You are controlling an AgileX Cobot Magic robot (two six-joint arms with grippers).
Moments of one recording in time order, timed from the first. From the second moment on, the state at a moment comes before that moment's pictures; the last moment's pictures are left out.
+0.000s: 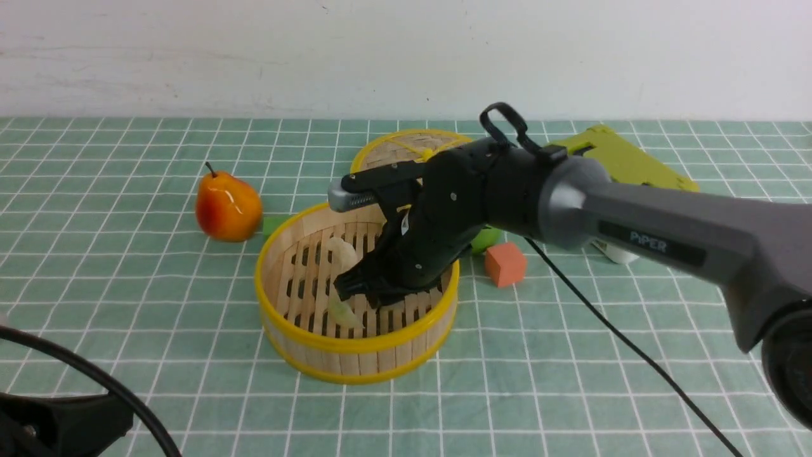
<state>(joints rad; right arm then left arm) 0.64 2.19 -1.78 0.15 0.68 0.11 -0.38 0.59 -0.47 -0.11 0.53 -0.11</state>
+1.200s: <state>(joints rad) 0.64 1.02 -0.76 -0.04 0.45 0.18 -0.38 0.59 -0.47 -0.11 0.53 -0.11</state>
